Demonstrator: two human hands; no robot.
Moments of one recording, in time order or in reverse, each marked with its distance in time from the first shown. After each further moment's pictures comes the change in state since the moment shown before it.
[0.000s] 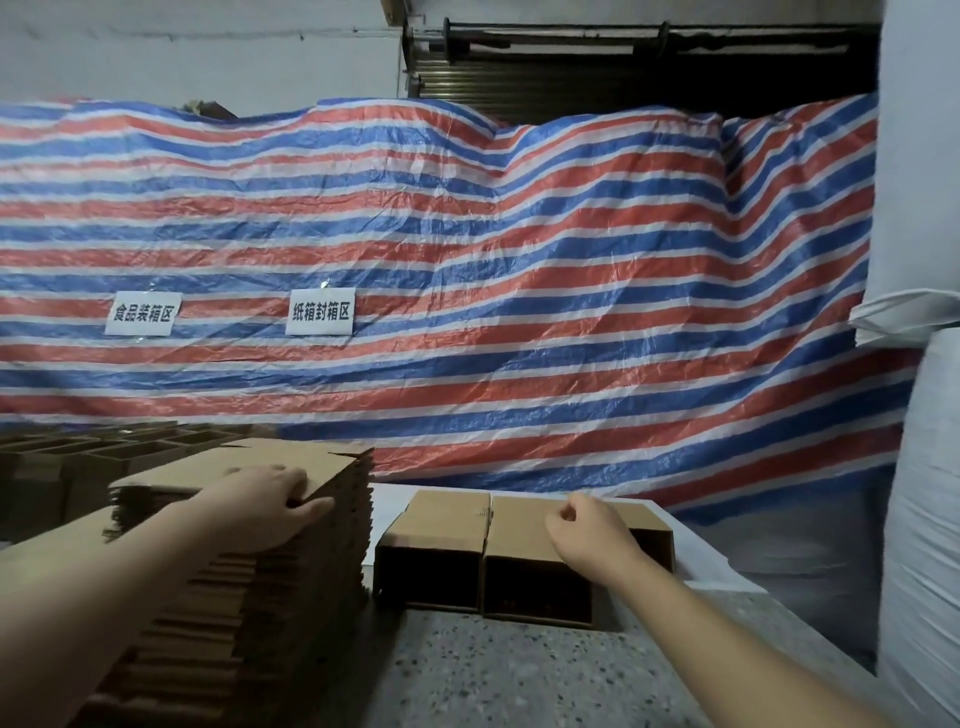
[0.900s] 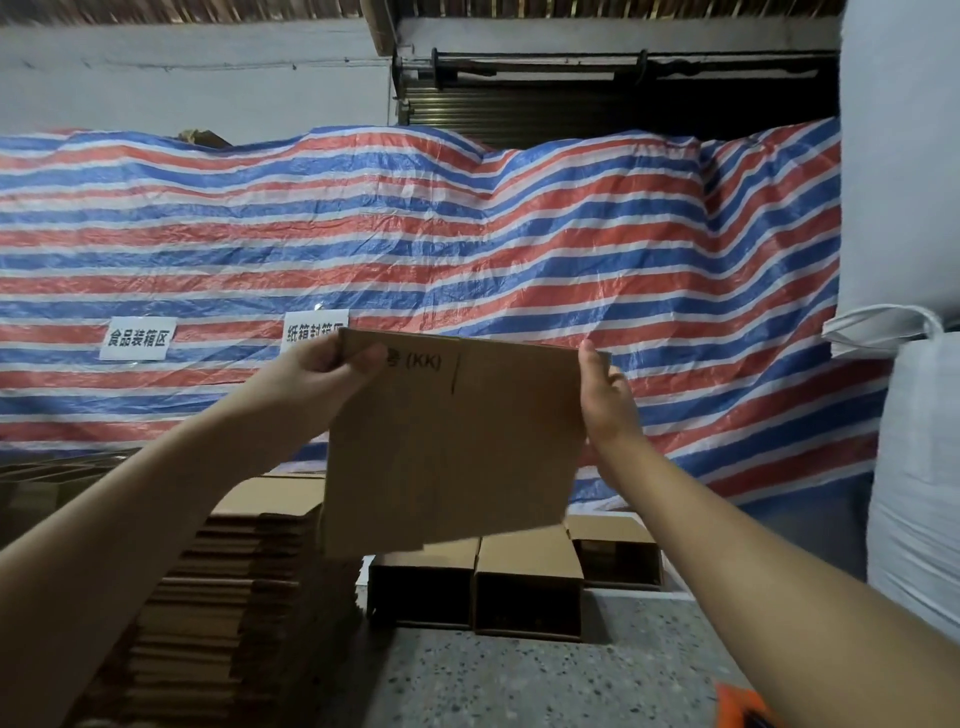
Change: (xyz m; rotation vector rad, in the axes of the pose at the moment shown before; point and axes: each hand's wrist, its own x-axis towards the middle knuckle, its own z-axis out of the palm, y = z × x) left_hand -0.076 0.084 -0.145 -1.313 0.346 0.340; right_hand 0.009 -0.072 -0.101 0.880 0.292 -0.150
